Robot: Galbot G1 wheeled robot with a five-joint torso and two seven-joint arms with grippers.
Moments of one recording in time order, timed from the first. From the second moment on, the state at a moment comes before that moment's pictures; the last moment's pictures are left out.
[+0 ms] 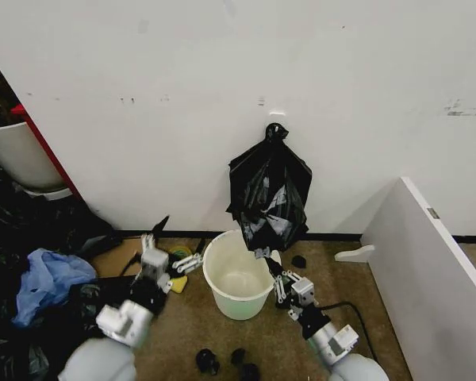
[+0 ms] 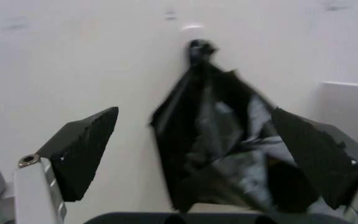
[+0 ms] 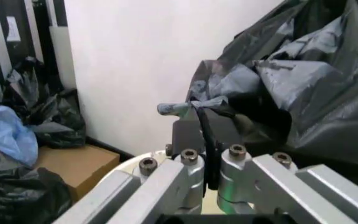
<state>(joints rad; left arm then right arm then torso) 1.36 -0.72 -0.24 -2.31 -0.45 -0.07 -0.15 -1.56 1.26 0.26 2.03 0.09 0.23 -0.15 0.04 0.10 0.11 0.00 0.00</state>
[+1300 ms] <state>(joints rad) 0.17 -0.72 0.80 -1.84 -0.77 0.18 -0.02 -1.58 1.28 0.29 2.09 0.09 0.26 -0.17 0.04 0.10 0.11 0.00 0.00</state>
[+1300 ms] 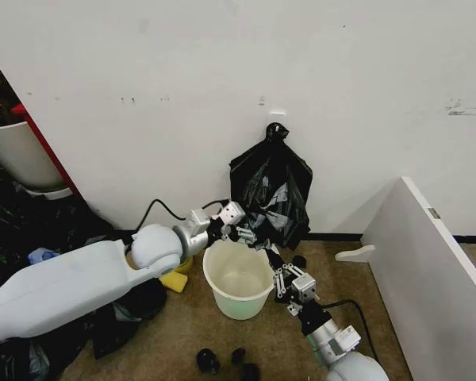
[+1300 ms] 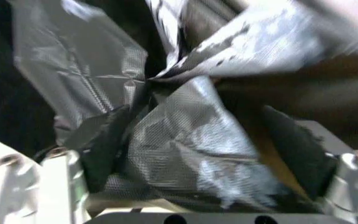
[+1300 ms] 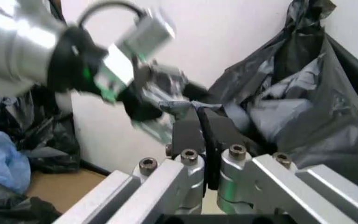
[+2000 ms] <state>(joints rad) 0.40 -0.74 0.55 -1.84 -0.78 0.10 -0.10 -1.57 1.27 0.29 2.10 0.15 0.23 -0.13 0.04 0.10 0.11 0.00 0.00</state>
